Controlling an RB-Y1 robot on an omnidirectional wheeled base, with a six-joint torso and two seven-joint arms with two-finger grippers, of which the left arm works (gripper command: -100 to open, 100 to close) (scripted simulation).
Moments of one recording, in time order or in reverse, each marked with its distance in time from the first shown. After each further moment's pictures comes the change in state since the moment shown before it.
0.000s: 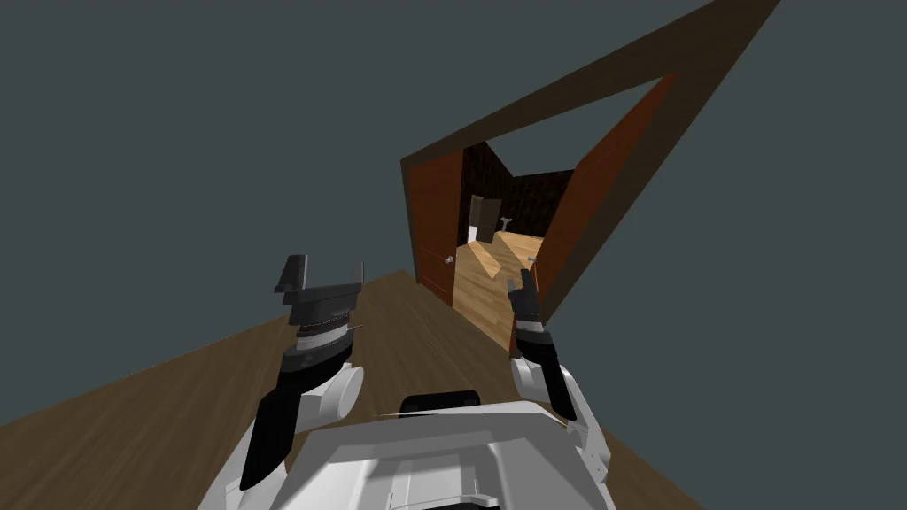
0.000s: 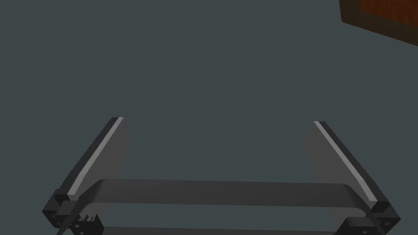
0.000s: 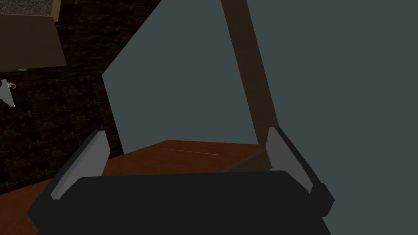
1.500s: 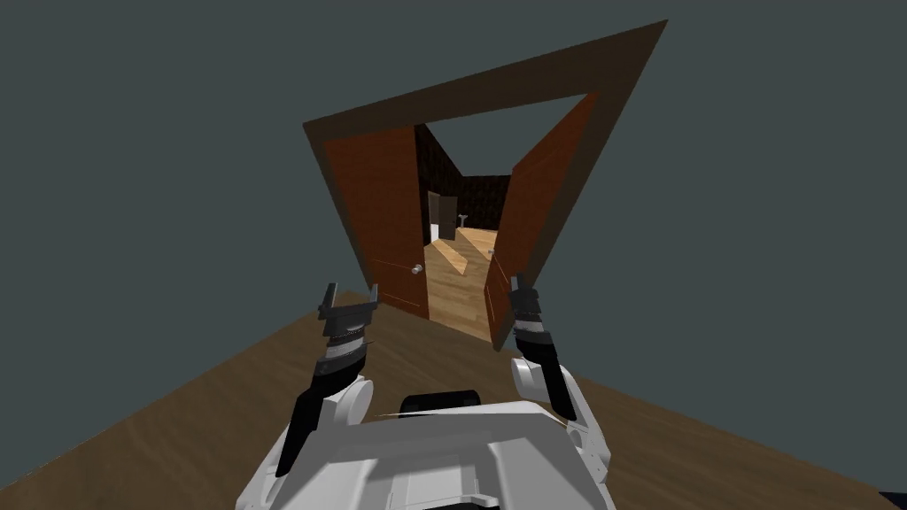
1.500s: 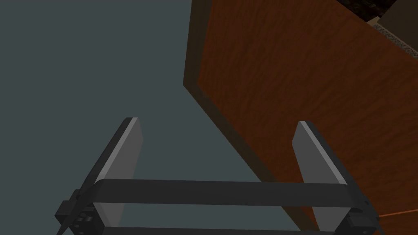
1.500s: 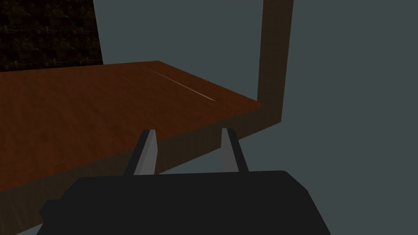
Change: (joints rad) arm 0.016 0.083 -0.064 0.273 0.226 -0.129 0.208
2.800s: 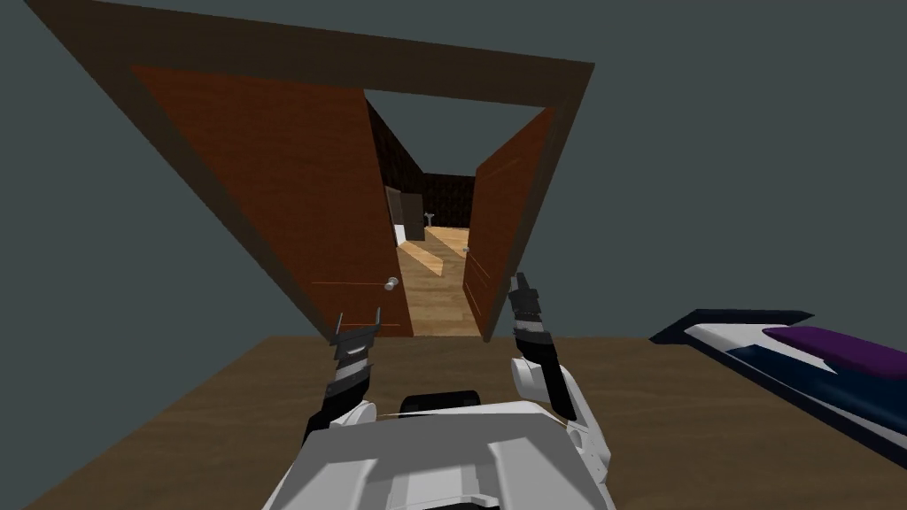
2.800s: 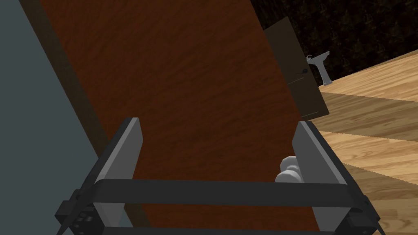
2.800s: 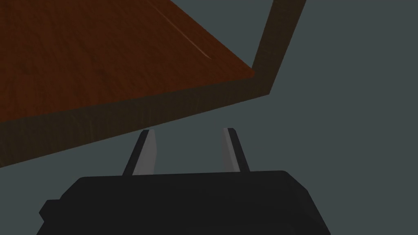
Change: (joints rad) arm 0.019 0.048 -0.067 0.306 0.262 -0.141 0.241
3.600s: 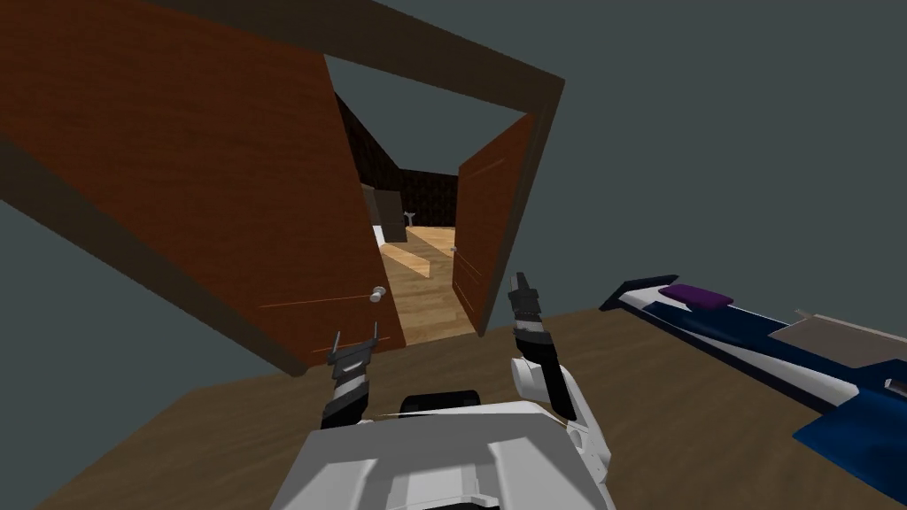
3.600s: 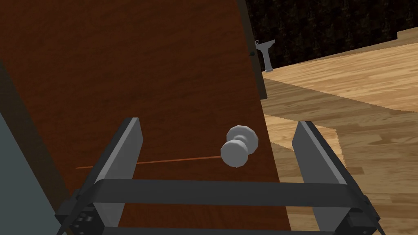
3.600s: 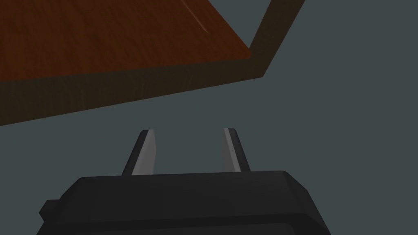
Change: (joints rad) arm 0.017 0.013 -0.039 0.152 0.141 -0.073 0.126
